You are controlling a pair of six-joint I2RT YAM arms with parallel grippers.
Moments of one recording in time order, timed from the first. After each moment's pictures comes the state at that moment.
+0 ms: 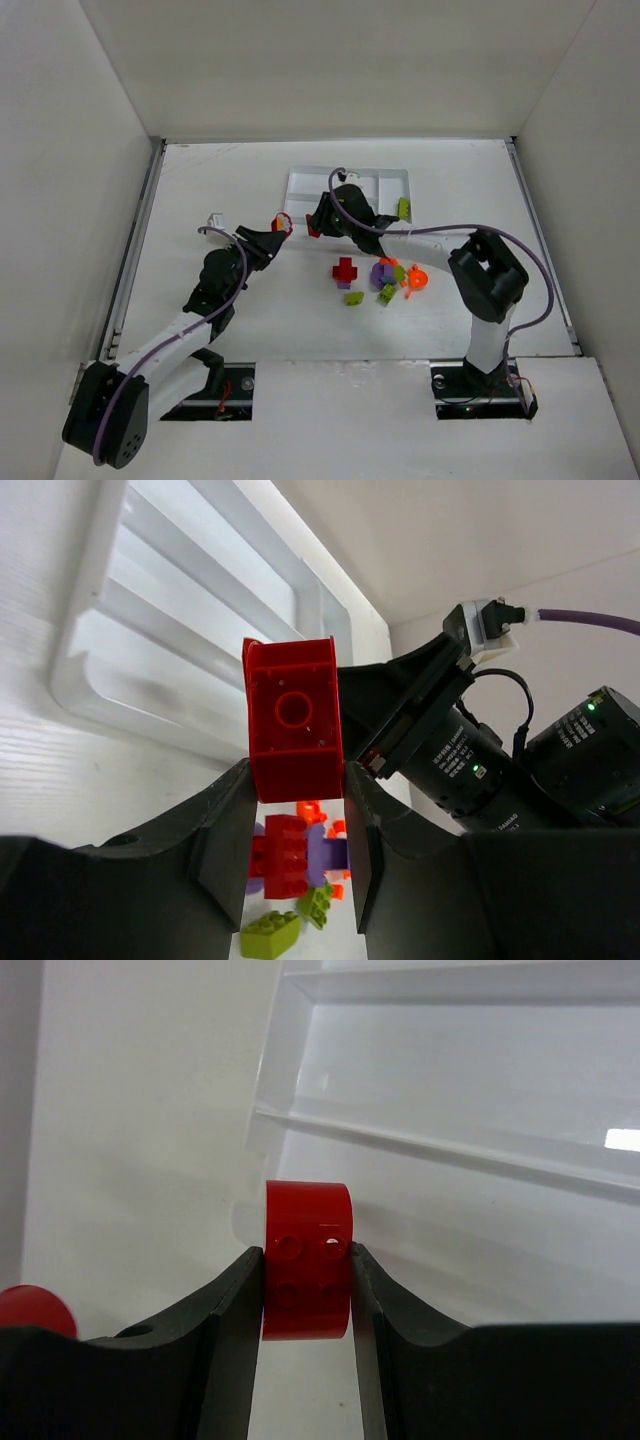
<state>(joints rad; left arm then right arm) -0.41 0.92 0.26 0.54 -0.02 -1.07 0.75 1.86 1.23 0.10 0.15 0.75</state>
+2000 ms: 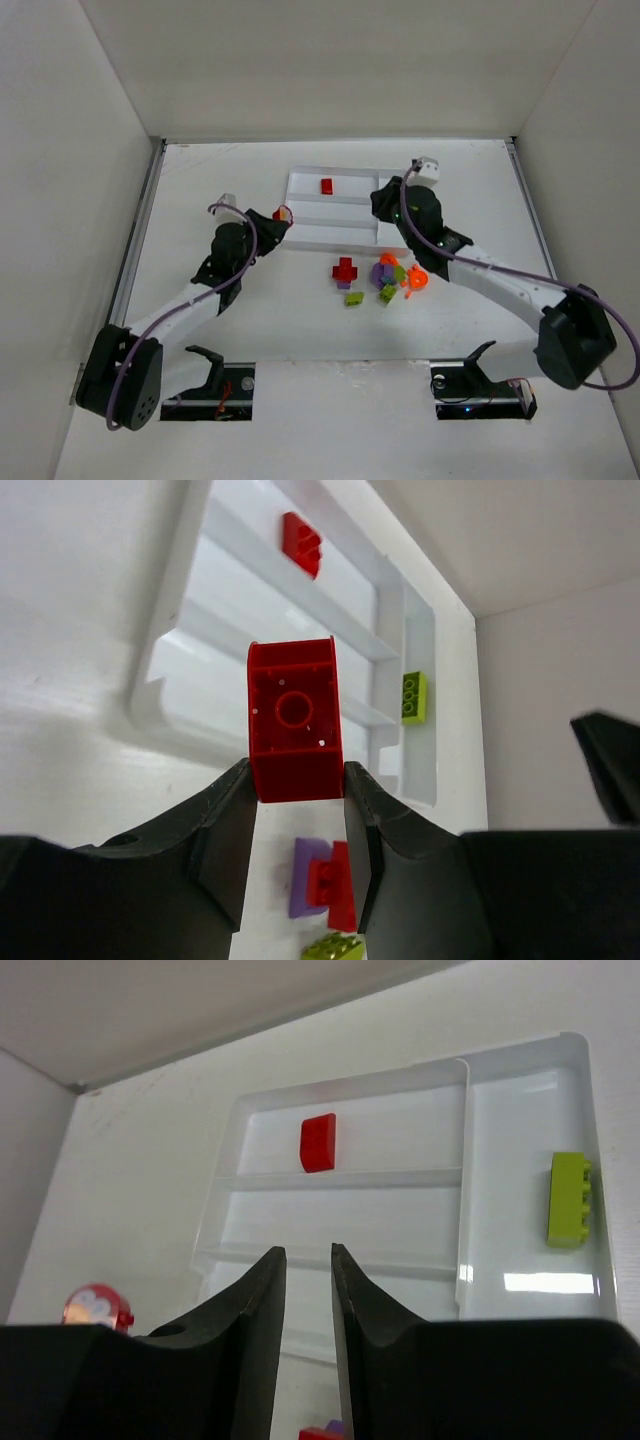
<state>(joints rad) -0.37 1.10 0.37 0.46 -0.02 -0.97 0.61 1.42 1.00 0.13 0.37 0.57</state>
